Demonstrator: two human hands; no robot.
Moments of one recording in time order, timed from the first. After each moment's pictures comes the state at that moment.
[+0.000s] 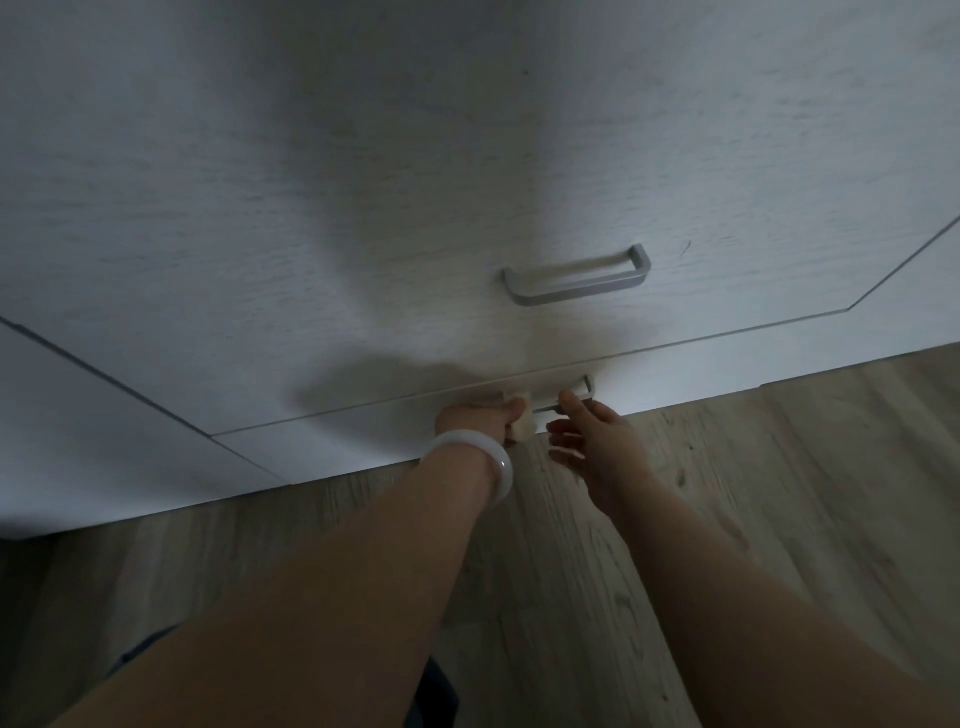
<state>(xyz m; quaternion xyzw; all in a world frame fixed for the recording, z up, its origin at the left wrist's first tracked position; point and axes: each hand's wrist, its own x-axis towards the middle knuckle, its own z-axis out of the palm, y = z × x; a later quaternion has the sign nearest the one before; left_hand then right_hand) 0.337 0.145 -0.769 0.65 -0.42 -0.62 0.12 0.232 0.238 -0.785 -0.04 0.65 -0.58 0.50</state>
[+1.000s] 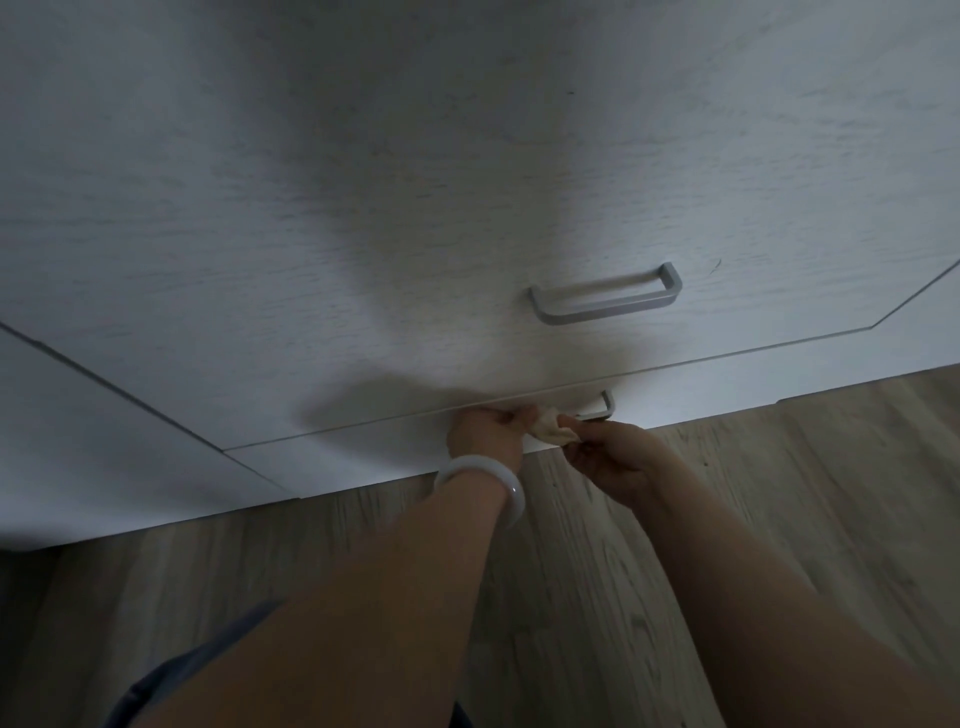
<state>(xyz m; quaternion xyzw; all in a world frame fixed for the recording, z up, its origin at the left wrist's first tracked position) 0.343 0.141 -0.778 0.59 -0.60 -0.52 0.15 0.220 0.209 -0.788 0.10 0.50 -0.62 0.60</state>
